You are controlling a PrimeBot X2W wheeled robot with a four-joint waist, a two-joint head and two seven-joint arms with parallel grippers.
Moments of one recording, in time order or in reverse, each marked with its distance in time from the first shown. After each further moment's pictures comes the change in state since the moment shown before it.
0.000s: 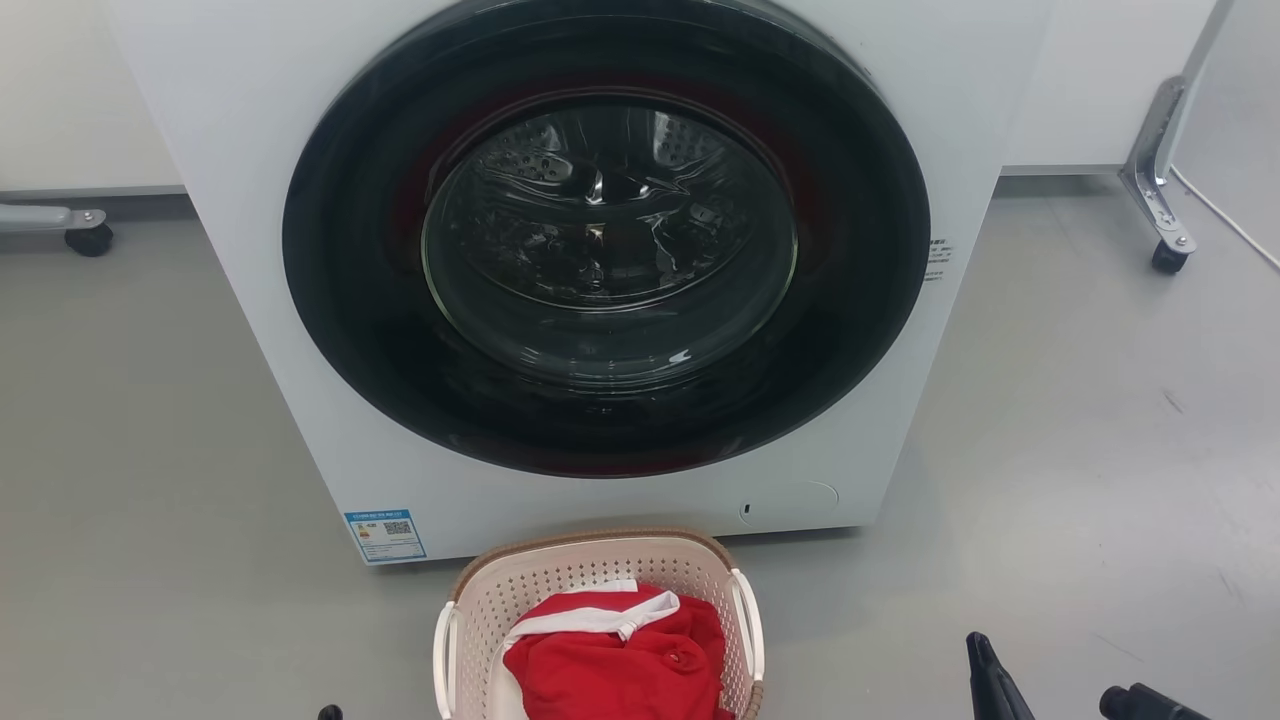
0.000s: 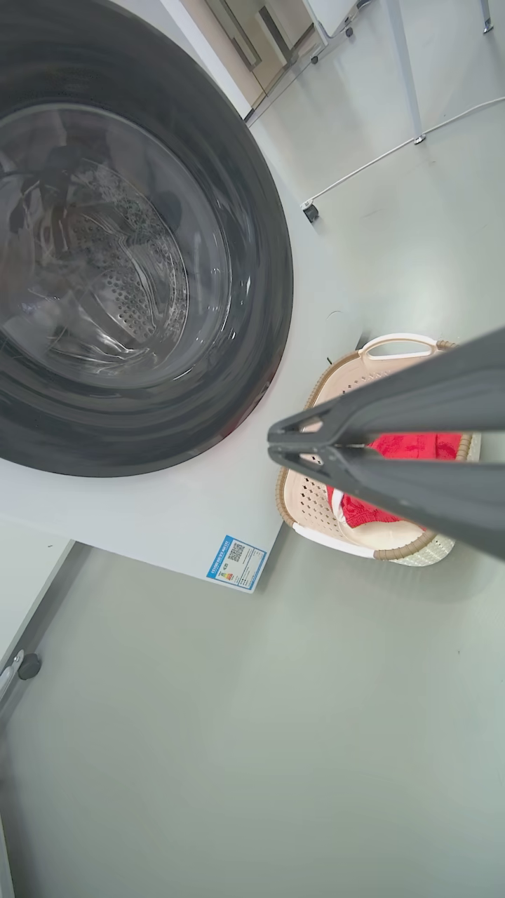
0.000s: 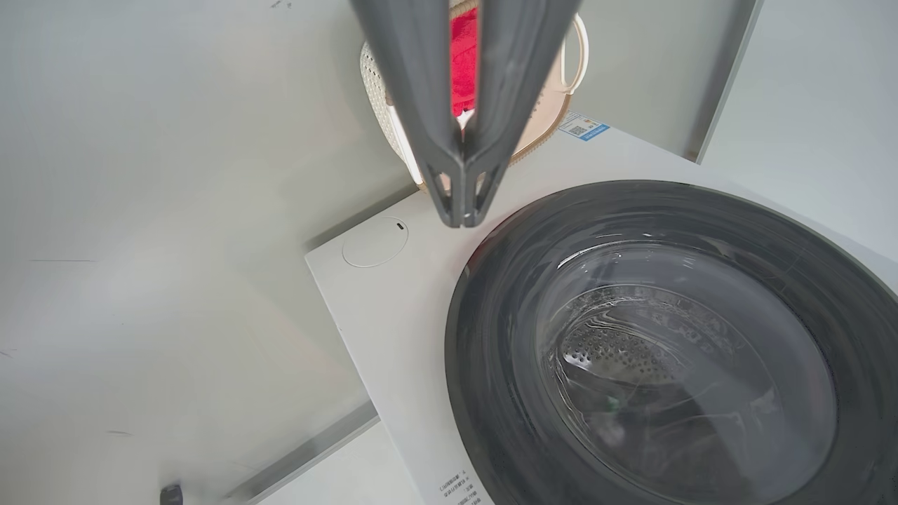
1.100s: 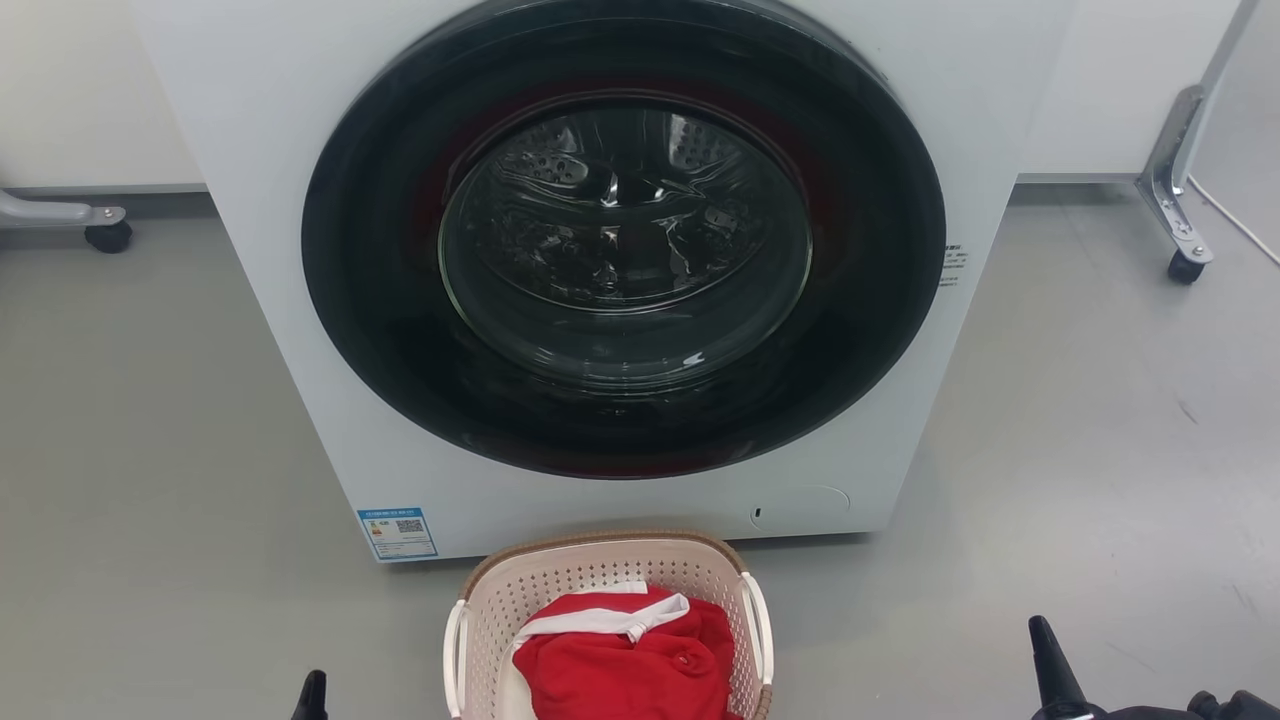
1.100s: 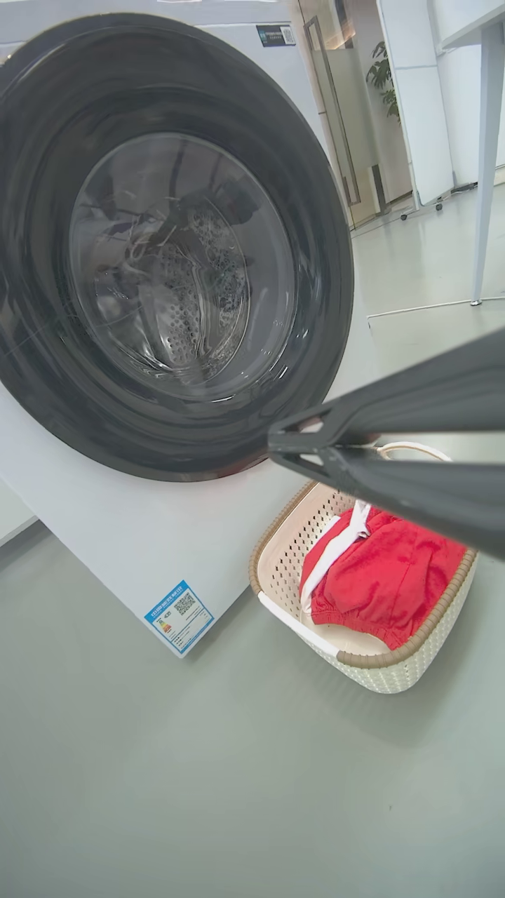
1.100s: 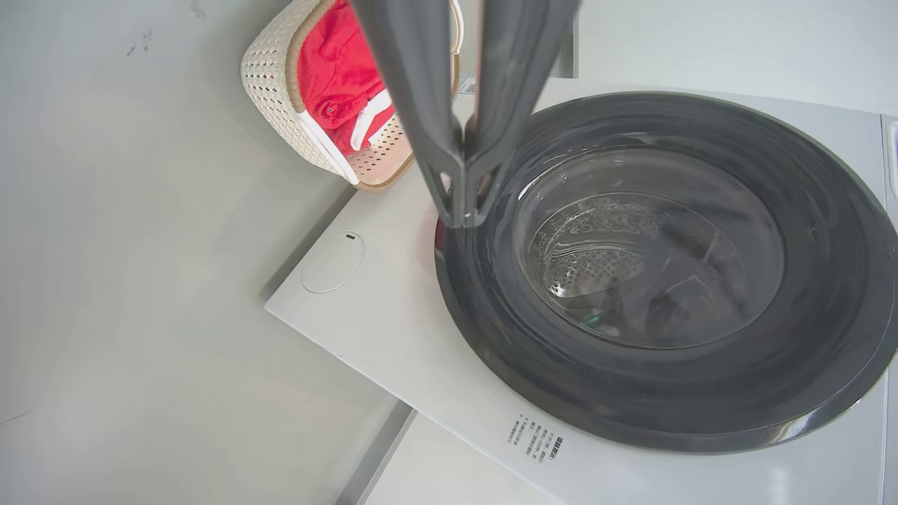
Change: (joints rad) left arm -0.100 -0.014 0.084 0.073 -0.392 -0.078 0.114; right arm -0.026 0.021 -0.173 0.013 0.366 0.081 0.115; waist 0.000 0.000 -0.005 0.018
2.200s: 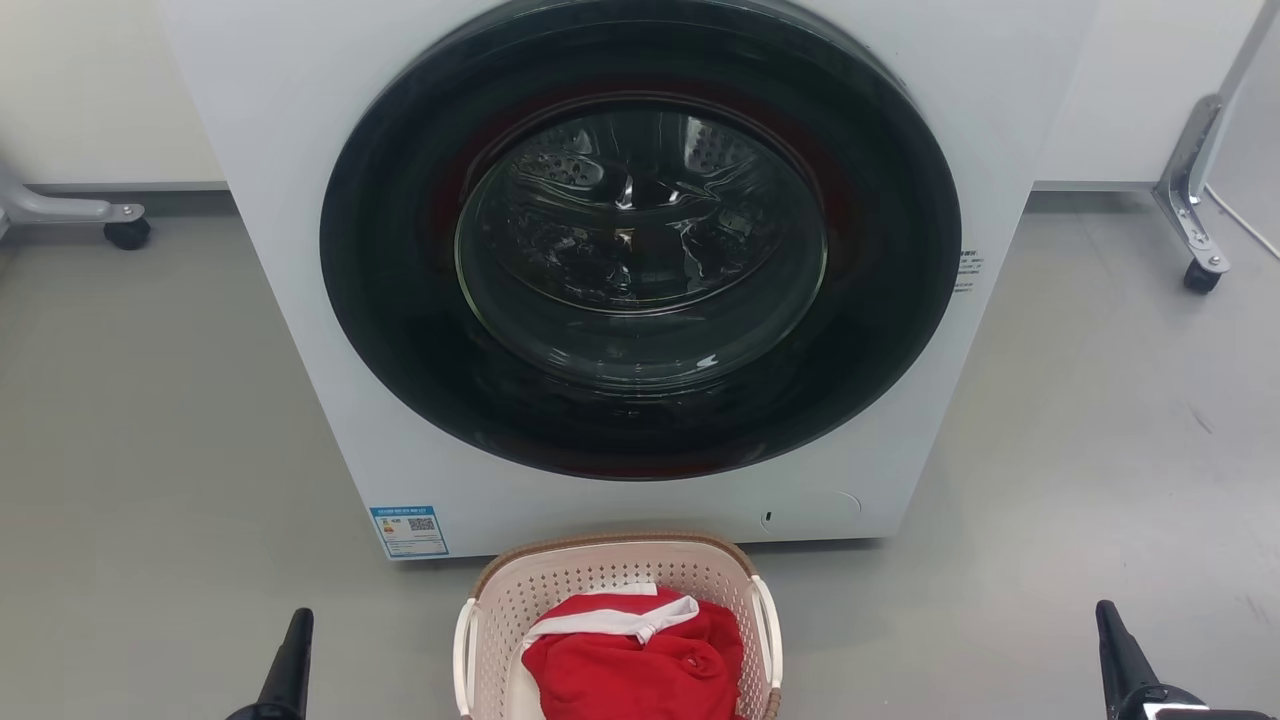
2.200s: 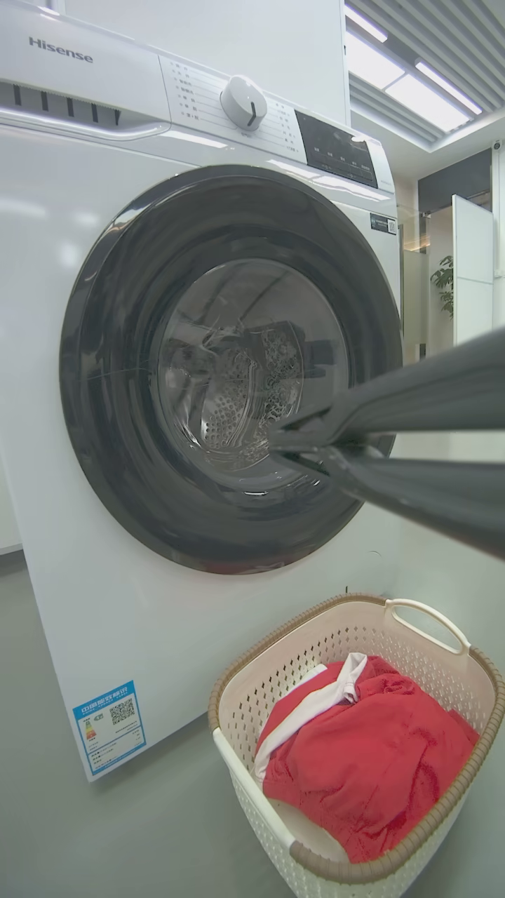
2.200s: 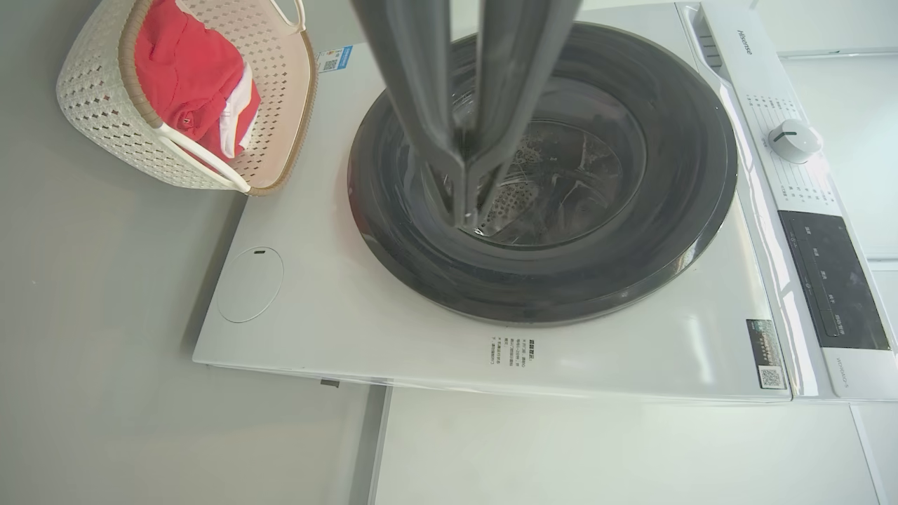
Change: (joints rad) left arm -0.111 -0.013 0.079 0.075 -0.413 -0.077 0.119; right arm -0.021 0.020 -0.177 0.019 0.377 0.085 0.117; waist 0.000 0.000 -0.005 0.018
